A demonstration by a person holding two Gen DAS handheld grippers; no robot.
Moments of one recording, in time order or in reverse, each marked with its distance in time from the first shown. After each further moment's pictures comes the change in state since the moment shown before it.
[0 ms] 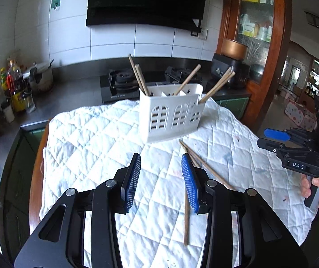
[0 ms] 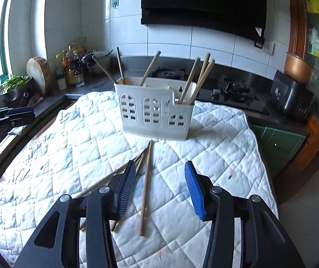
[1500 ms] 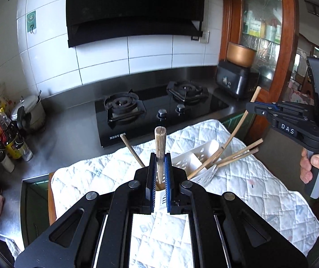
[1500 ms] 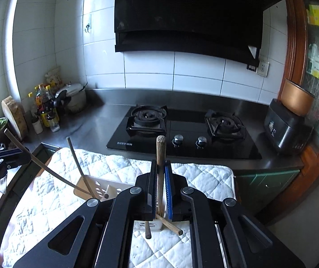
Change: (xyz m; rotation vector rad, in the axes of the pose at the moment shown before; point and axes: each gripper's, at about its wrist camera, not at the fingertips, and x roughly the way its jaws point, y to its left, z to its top) left arm 0.077 -0.004 0.197 0.102 0.032 0.038; right arm 0.064 -0.068 0.221 0.054 -0.061 -0.071
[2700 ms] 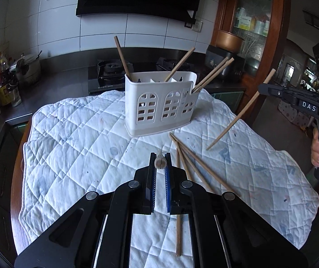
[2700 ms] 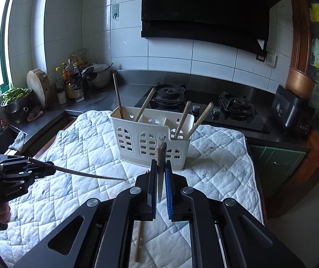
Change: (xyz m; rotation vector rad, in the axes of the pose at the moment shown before) left arm -0.028 -0.023 -0.190 -0.099 -0.010 -0.097; right arm -0.082 0.036 -0.136 -0.077 -0.016 0.077
